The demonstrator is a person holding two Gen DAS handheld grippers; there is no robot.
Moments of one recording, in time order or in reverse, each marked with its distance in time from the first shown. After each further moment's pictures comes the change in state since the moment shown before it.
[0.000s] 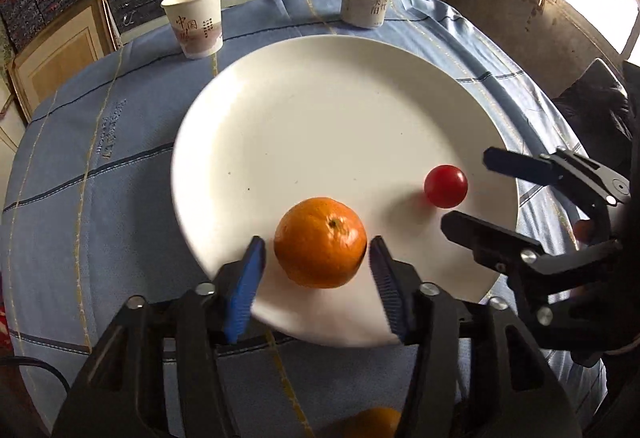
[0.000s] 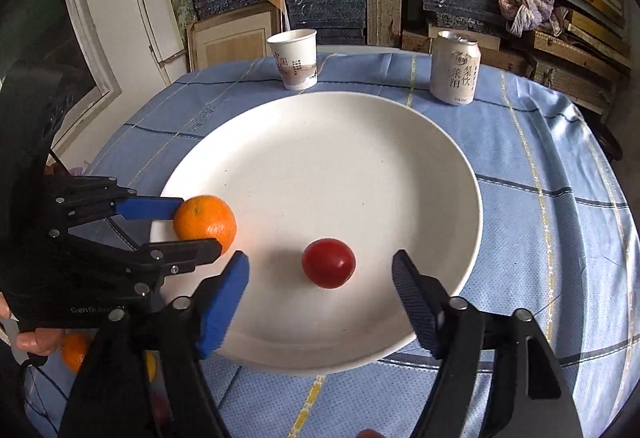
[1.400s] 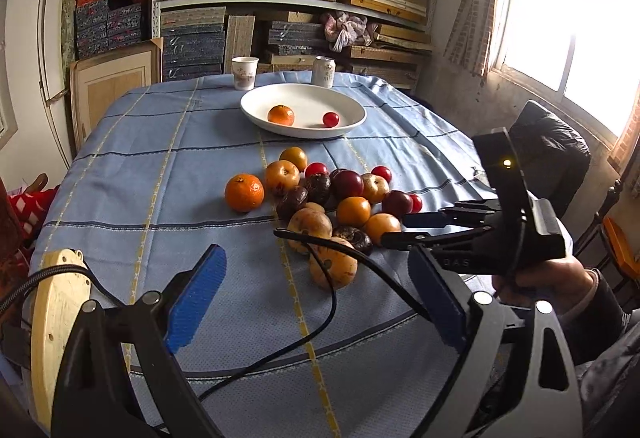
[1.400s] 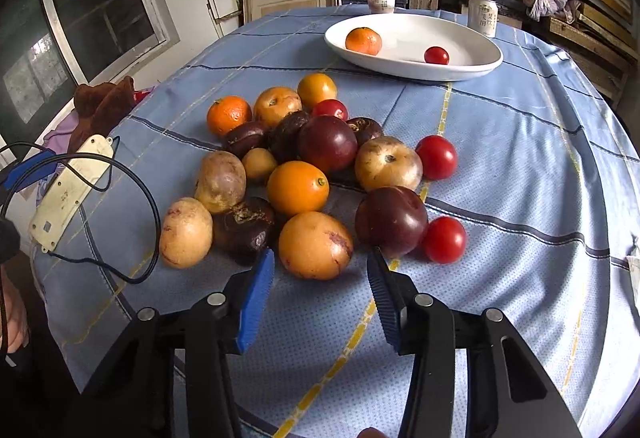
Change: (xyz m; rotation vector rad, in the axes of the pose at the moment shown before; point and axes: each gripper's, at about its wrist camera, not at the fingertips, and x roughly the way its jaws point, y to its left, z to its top) left arm -0.231 -0.058 -0.308 -0.074 -0.405 -0.052; right arm -0.125 0.102 -0.194 -0.072 0.085 0.095
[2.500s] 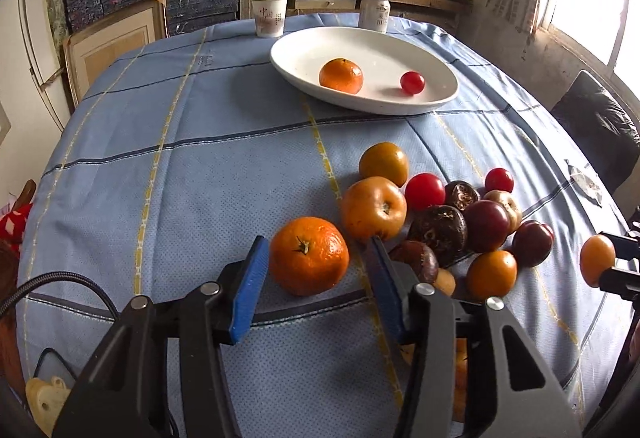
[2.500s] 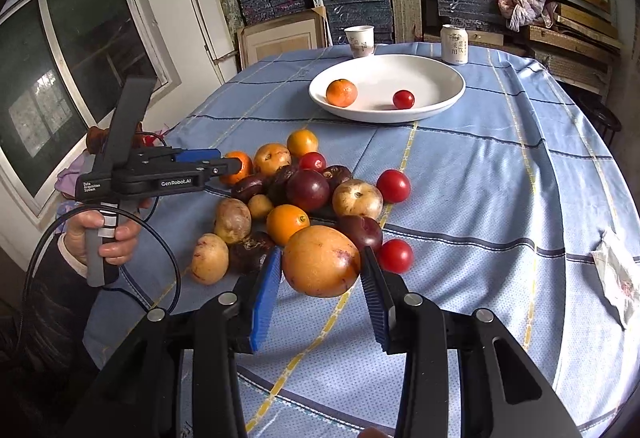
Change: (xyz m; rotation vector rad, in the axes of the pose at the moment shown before) left arm 0.166 0.069 0.059 0.008 0.231 0.096; right arm -0.062 -0.025 0.001 0.069 -0.126 0.021
